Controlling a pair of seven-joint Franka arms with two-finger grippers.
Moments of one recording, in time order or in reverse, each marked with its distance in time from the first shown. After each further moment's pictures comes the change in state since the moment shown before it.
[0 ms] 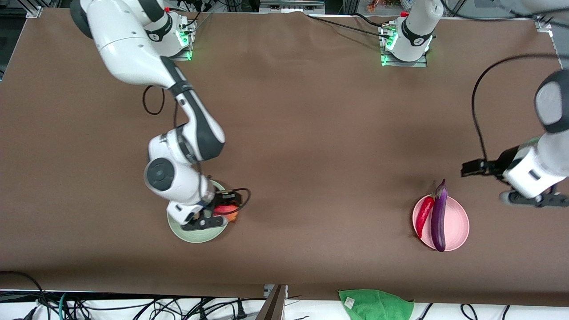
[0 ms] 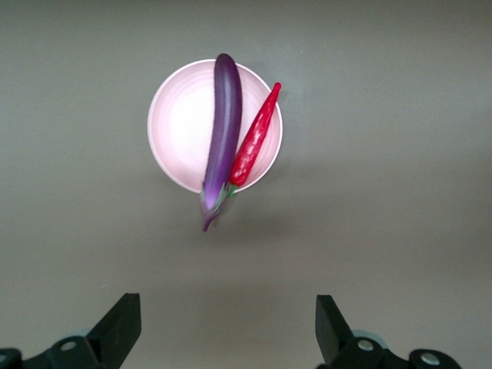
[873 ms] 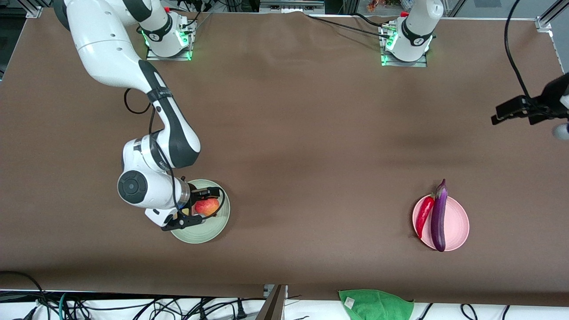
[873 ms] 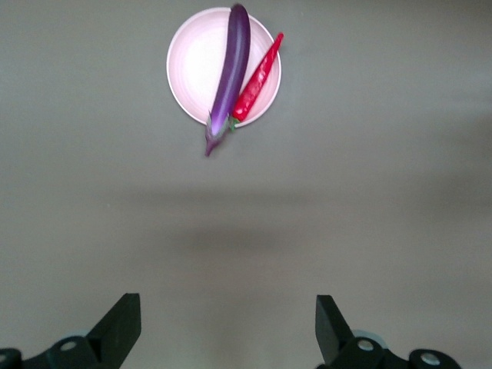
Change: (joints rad) left arm 0.108 -0.319 -0.108 -0.232 0.006 -0.100 -0.091; right arm -0.057 -0.052 0.006 -0.040 0.000 -0.151 -0.082
